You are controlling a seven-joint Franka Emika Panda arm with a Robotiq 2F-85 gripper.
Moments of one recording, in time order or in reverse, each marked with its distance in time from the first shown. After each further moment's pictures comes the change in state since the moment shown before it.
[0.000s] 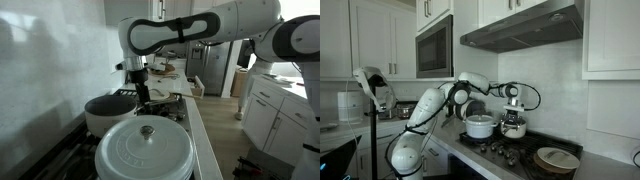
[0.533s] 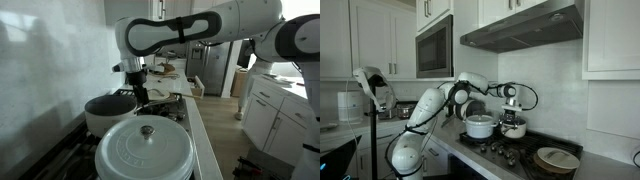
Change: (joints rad) arm 0.015 -0.002 0.019 -0.010 0.000 -0.001 0.000
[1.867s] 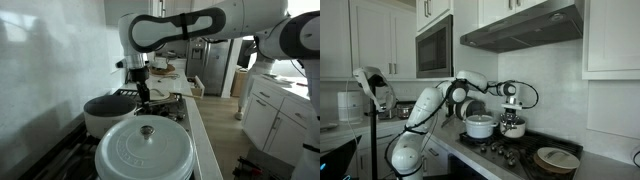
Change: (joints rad) arm -0.011 -0.038 -0.010 -0.026 -0.002 0.004 0.023
